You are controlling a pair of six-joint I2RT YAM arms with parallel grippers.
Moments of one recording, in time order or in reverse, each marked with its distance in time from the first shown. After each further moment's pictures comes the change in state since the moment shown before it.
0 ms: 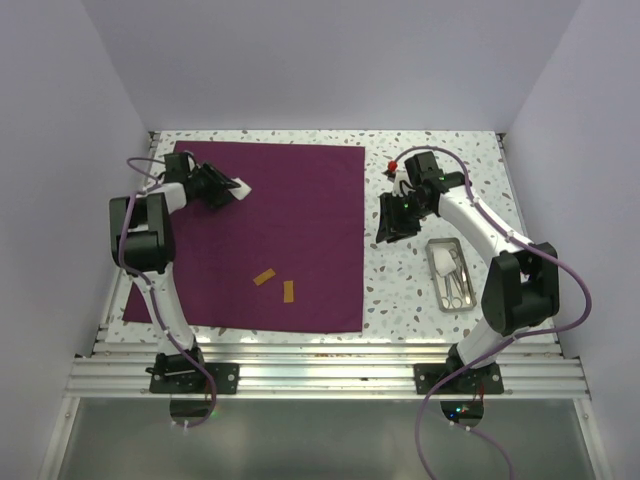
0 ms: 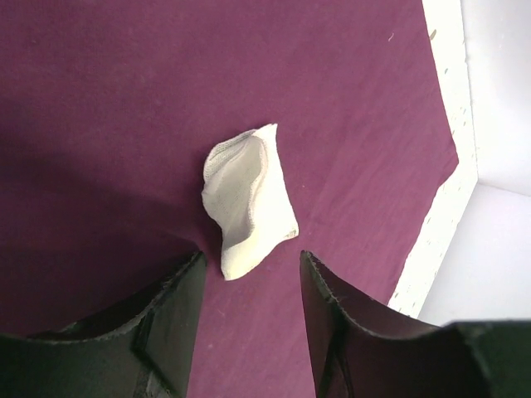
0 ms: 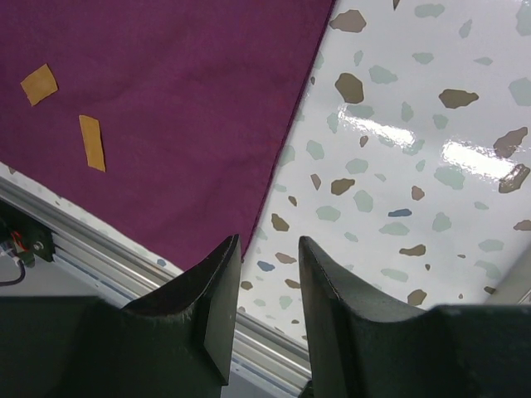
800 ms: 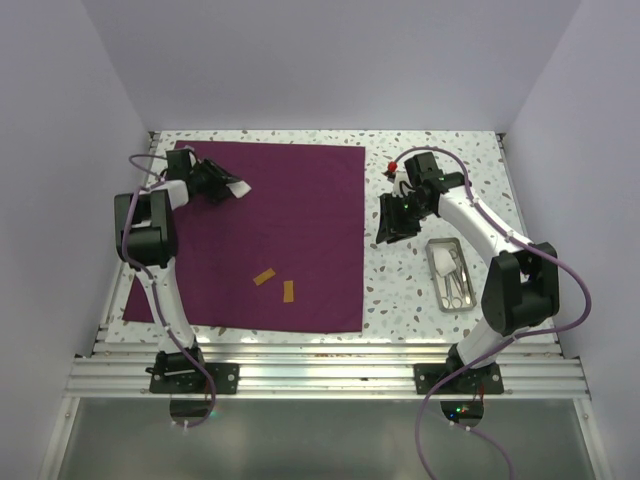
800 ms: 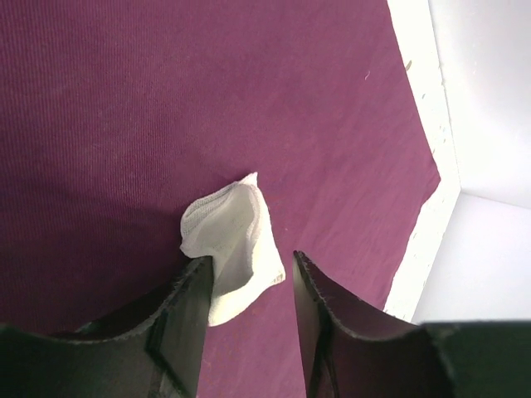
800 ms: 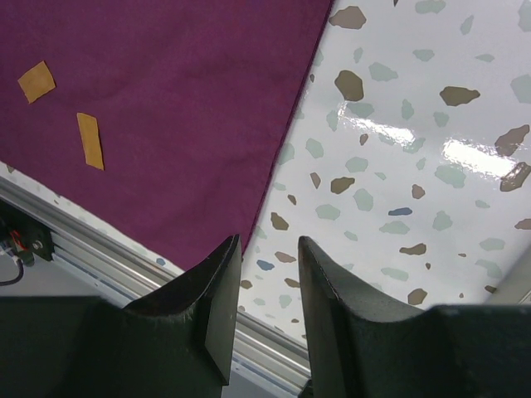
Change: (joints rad) left arm -0.006 0.079 0.078 0.057 0.008 -0.033; right arm 0.000 0.000 -0.006 0.000 0.000 0.000
